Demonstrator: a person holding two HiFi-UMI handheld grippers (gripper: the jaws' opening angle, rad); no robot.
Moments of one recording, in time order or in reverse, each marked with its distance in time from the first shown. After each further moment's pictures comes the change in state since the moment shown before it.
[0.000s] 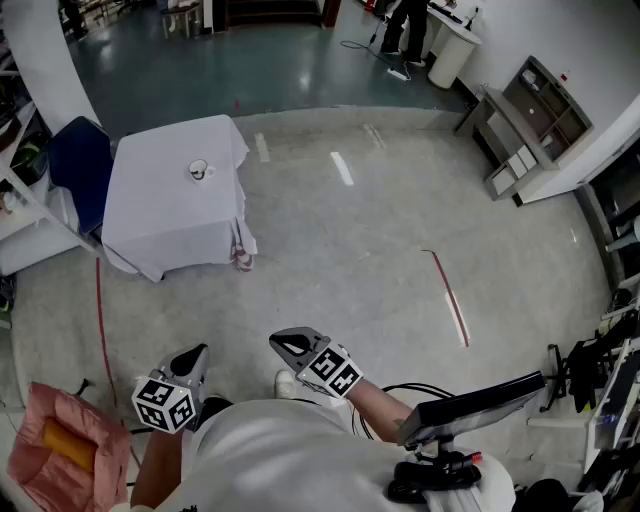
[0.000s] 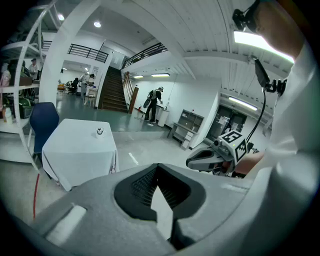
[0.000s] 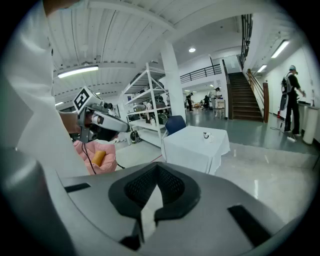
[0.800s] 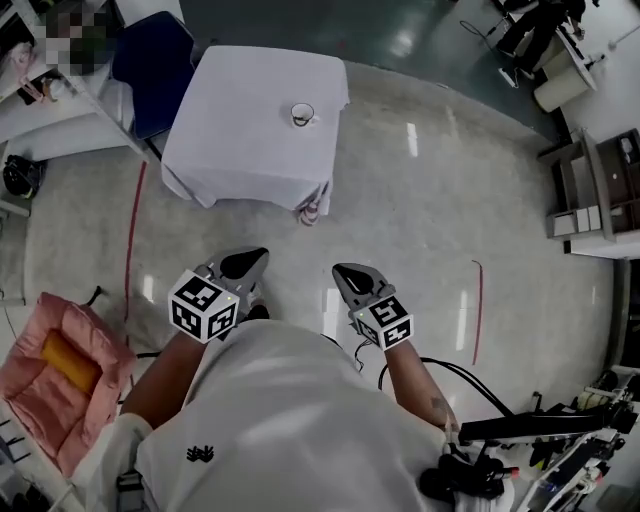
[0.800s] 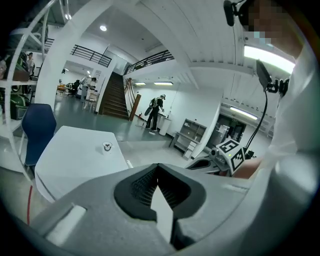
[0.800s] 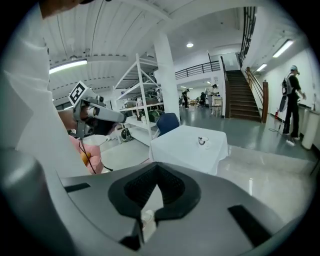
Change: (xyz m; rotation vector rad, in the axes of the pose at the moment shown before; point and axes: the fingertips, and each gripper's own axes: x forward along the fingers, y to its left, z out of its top) left arm 0.067 0.188 0.120 0.010 -0.099 -0.062; right arm 0.161 -0.126 0.097 -0.004 0.027 -0.095
